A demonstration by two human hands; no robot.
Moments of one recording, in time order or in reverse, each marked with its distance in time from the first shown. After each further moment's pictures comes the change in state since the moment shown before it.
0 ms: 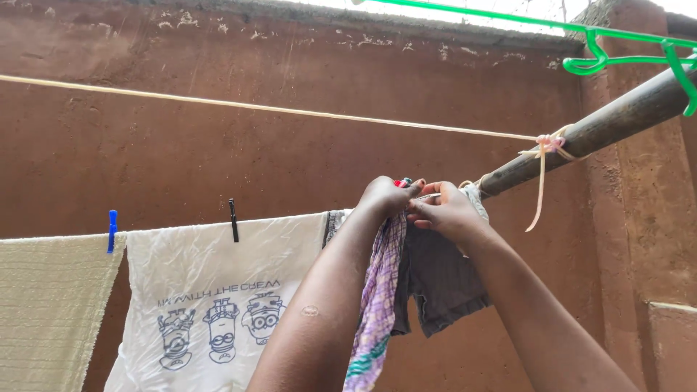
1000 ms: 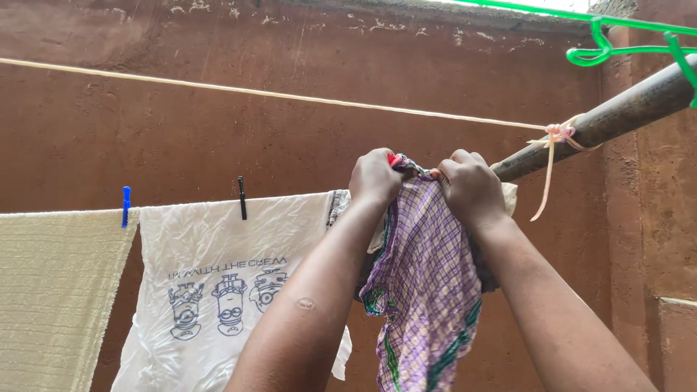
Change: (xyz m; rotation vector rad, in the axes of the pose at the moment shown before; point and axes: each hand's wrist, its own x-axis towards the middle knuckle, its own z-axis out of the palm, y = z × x) left_hand -0.093 0.033 -0.038 0.012 0.410 0.109; right_hand -0.019 -0.010 -0.013 -1.098 0.431 -0.802
